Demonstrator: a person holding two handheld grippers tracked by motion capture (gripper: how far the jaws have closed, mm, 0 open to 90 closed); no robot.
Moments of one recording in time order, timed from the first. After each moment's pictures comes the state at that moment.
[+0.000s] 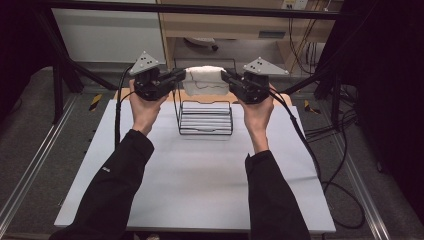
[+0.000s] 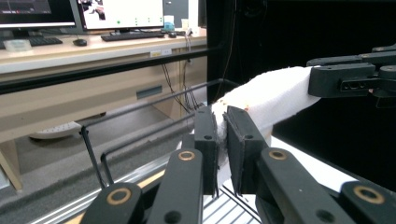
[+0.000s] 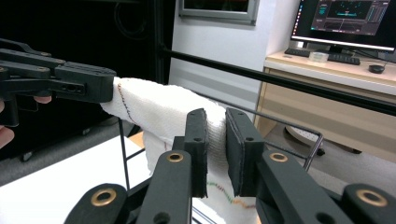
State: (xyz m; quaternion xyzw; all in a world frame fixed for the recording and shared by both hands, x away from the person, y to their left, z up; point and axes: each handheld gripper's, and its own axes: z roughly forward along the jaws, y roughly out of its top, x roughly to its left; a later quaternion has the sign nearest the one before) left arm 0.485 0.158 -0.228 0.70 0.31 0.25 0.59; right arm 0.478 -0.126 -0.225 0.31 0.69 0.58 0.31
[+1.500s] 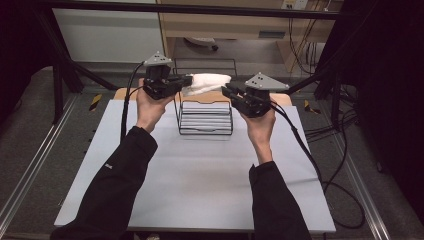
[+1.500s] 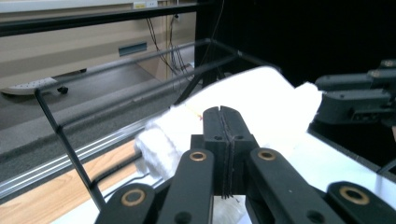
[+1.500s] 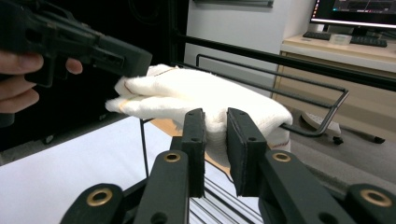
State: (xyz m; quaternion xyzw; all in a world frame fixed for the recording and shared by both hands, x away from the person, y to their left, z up) left arm 0.499 0.139 -0.230 0.75 0.34 0.19 0.53; right arm 0.467 -0.136 -0.257 0.30 0.71 0.58 0.27
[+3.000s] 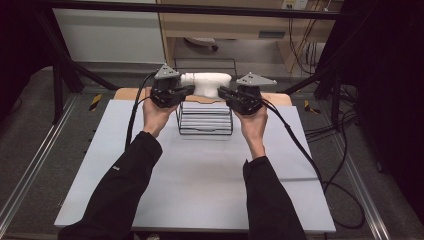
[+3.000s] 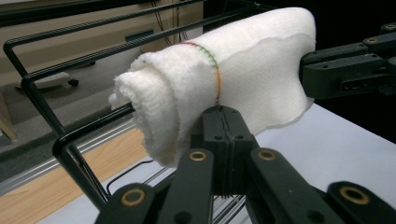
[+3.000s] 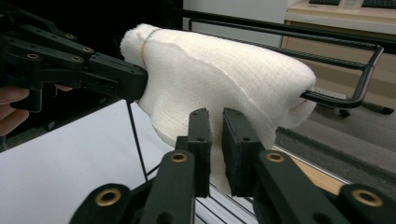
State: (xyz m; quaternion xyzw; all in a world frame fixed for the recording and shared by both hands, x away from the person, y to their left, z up) left arm 0.504 0.132 -0.262 0.77 0.33 0.21 0.51; right arm 0.491 -0.124 -0.273 0.33 0.73 0.55 0.24
